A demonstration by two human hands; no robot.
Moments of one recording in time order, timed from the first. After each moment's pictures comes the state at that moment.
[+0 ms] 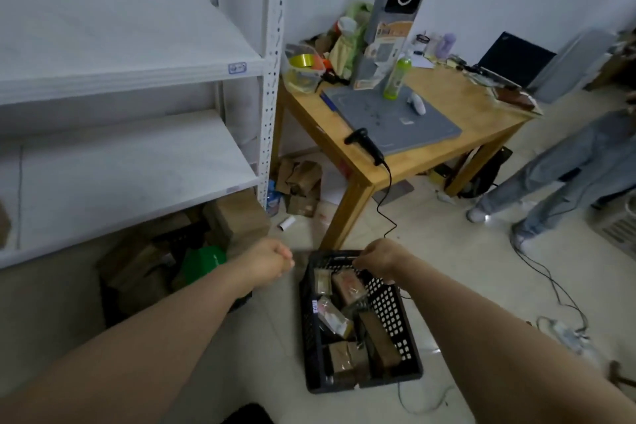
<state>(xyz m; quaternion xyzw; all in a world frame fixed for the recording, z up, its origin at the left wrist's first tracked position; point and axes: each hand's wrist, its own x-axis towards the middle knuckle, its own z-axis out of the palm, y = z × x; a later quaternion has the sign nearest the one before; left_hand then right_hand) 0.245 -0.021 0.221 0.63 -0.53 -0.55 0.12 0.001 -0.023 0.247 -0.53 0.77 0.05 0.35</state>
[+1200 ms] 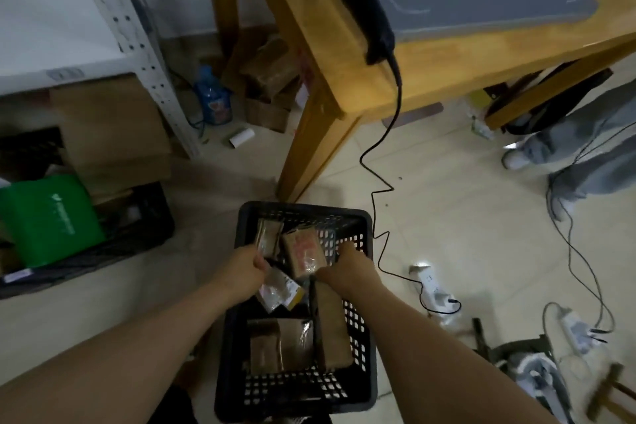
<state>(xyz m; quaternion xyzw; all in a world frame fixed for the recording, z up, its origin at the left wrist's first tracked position) -0.008 -0.191 -0.142 0.69 -0.48 -0.54 0.01 -0.210 -0.204 -0.126 -0.46 0.76 0.15 0.43</state>
